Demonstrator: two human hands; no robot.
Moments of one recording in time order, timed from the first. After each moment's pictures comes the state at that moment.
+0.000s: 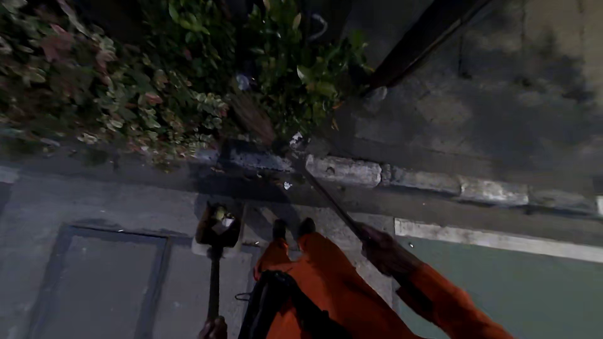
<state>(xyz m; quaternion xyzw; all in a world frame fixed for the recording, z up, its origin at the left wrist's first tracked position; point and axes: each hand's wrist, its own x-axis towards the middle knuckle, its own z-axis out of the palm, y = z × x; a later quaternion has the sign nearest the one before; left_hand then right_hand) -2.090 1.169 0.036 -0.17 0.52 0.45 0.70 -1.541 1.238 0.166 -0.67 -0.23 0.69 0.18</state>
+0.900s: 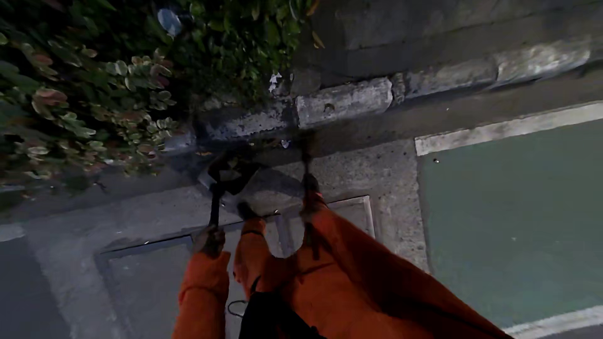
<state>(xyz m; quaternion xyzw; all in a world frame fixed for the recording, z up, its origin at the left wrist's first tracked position) -2.042 1.480 -0.051 0.07 0.73 0.07 0.67 -1.759 1.288 -0.100 -0.75 -0.23 0.62 -0.02</state>
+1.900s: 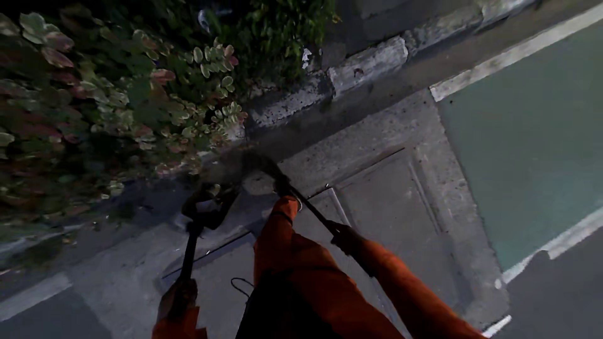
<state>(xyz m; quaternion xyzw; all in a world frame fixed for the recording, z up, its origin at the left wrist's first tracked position) -2.590 1.720 -0.028 0.08 0.70 0.09 0.70 -2.199 1.364 -0.042 -0.73 0.05 0.67 0.12</state>
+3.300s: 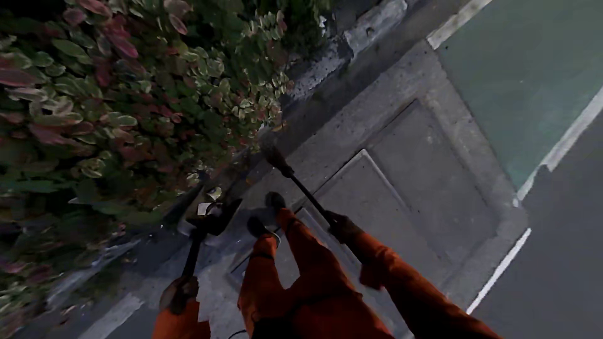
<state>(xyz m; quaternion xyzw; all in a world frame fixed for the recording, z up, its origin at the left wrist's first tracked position) -2.856 2.092 -0.091 0.06 0.70 -0.03 0.71 -2.544 1.667 -0.034 -0.76 0.16 0.58 0.24</state>
